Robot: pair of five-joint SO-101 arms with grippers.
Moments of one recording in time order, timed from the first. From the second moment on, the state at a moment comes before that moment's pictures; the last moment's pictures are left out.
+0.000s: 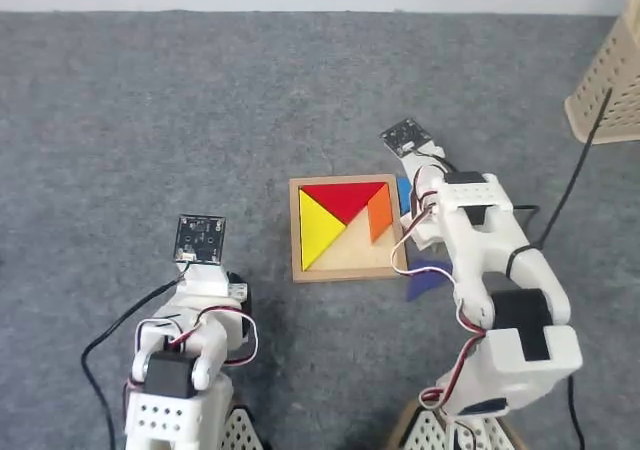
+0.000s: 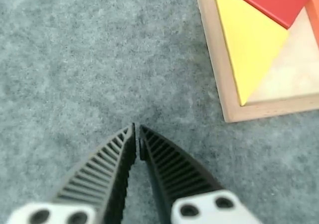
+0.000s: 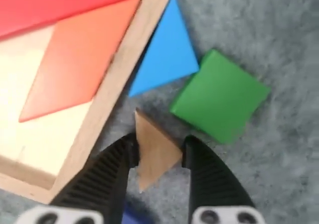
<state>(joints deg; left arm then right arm) 1.1 -103.3 97.1 72.0 9.5 -8.4 6.6 31.4 47.6 26.7</state>
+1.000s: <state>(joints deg) 1.1 -103.3 97.1 72.0 9.5 -30.1 19.6 4.2 58.4 23.2</state>
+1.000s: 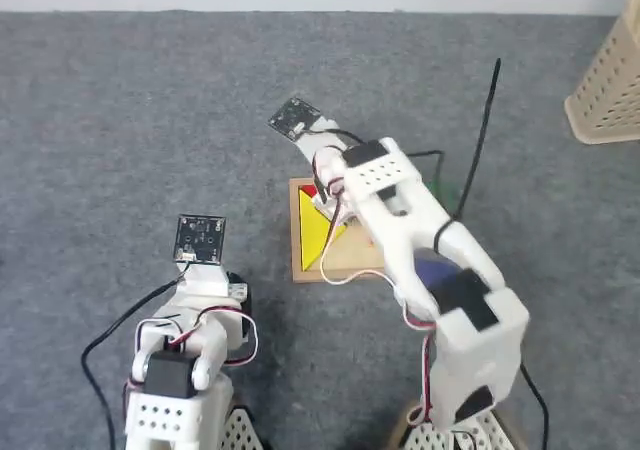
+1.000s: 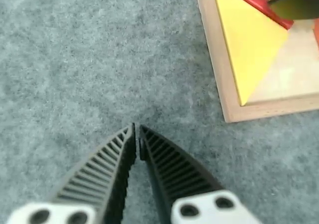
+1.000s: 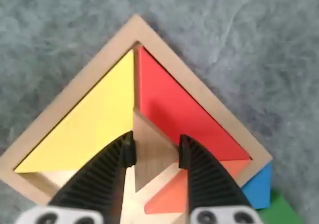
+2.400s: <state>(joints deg) 1.1 -103.3 97.1 72.0 9.5 -30.1 13.0 11.9 55.6 18.4</state>
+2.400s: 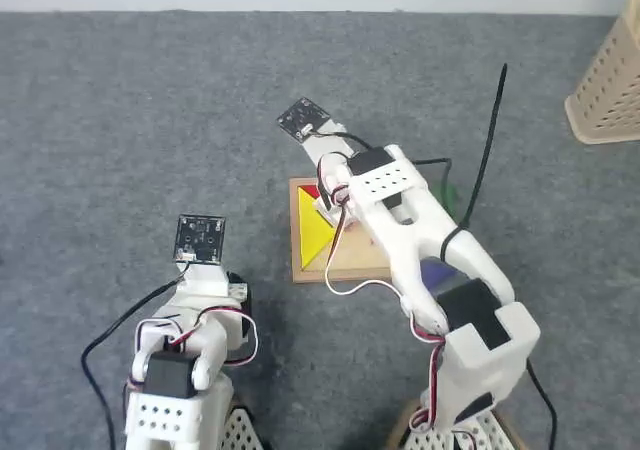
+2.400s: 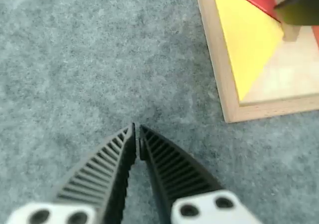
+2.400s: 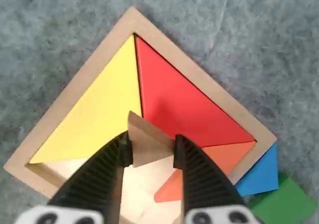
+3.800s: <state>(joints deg) 1.1 -103.3 97.1 72.0 9.5 -31.4 -2.7 27.9 48.9 15.8</state>
